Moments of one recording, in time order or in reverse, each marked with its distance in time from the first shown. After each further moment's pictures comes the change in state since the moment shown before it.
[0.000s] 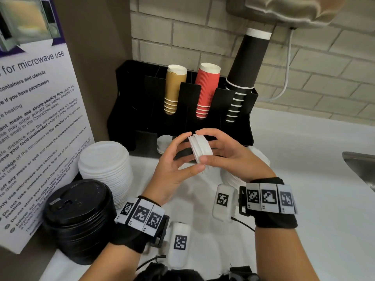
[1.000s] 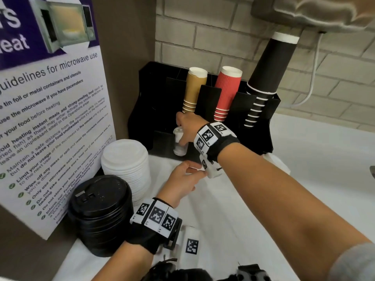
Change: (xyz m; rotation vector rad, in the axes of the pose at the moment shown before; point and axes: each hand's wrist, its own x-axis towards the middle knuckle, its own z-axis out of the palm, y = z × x) left_hand 0.003 -0.018 -0.008 0.200 0.231 -0.500; right_hand 0.170 -0.003 0.057 -1.102 -0.155 0.021
